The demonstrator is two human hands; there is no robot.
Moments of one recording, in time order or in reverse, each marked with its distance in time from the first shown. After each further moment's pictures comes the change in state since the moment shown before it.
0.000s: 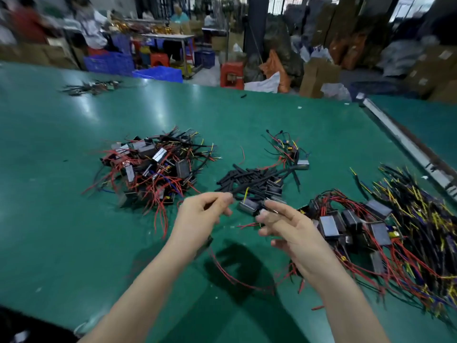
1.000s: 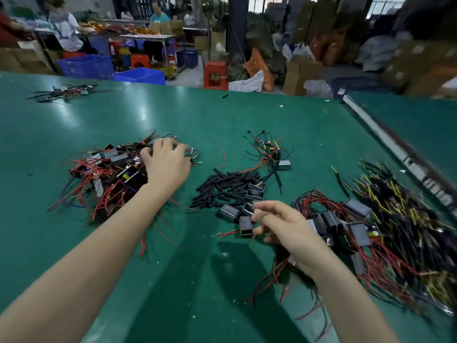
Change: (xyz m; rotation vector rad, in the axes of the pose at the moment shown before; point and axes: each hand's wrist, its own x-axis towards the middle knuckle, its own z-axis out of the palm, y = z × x) left_hand 0.150 -0.021 -0.011 1.151 0.277 0.248; right_hand 0.027 -0.006 -0.034 -0.159 0.001 0.027
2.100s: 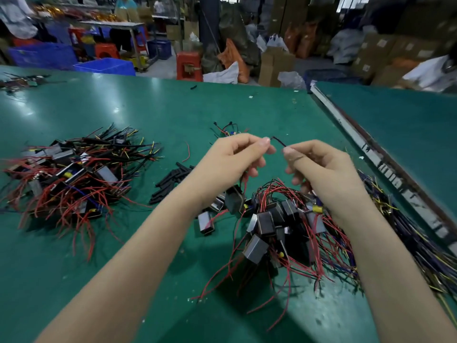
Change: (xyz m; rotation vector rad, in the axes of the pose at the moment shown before) left_hand -0.061 0.181 -0.077 -1.403 -0.594 0.125; right_hand -0.019 -0.059 -0.104 -0.131 0.306 -0.402
